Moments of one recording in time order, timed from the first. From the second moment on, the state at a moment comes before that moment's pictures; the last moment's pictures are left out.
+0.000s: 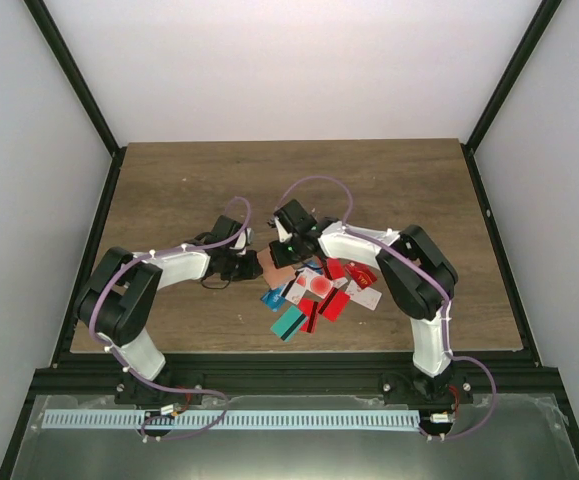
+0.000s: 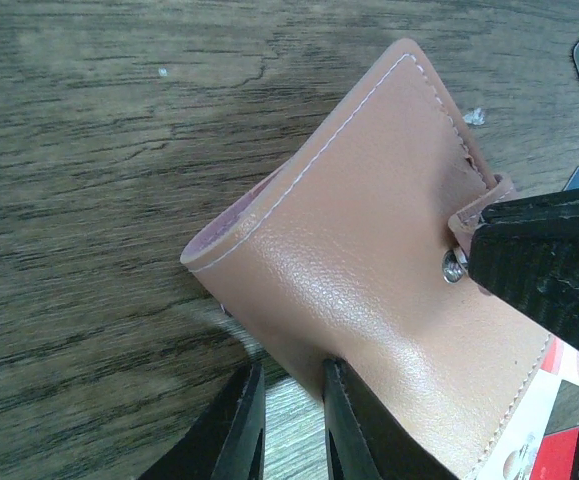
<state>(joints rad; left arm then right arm) -0.48 1.68 0.81 -0.20 0.33 -0.52 0.76 1.97 1.31 -0.36 -0.20 0.35</state>
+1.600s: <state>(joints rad) -0.48 1.68 0.82 -0.21 0.32 -0.52 0.92 1.94 1.04 0.10 0.10 0.52</state>
